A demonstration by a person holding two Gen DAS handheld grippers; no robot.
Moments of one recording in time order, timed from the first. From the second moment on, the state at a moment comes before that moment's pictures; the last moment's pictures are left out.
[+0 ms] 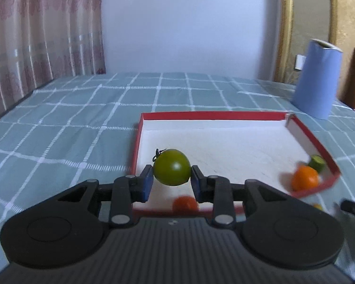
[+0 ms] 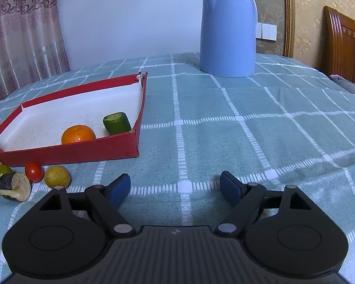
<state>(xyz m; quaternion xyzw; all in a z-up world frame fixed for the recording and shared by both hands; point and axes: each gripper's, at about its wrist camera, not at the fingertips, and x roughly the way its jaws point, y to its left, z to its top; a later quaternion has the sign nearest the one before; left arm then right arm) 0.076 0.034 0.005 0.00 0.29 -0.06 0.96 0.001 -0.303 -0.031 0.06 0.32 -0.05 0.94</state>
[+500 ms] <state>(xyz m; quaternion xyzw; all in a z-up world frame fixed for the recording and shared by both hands) 0.123 0.032 -0.026 -0.01 0.33 -0.06 0.94 0.003 -0.300 -0.032 0.05 0.33 -0.05 0.94</state>
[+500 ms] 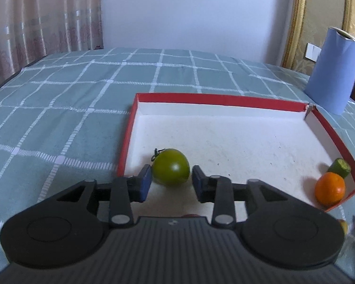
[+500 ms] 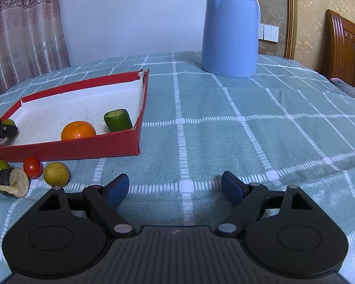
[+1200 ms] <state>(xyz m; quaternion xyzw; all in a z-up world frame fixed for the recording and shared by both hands) -0.004 0.045 -0.022 0.00 0.32 -0.10 0.94 0.005 -0.299 -0.033 0.05 0.33 -0.05 0.94</state>
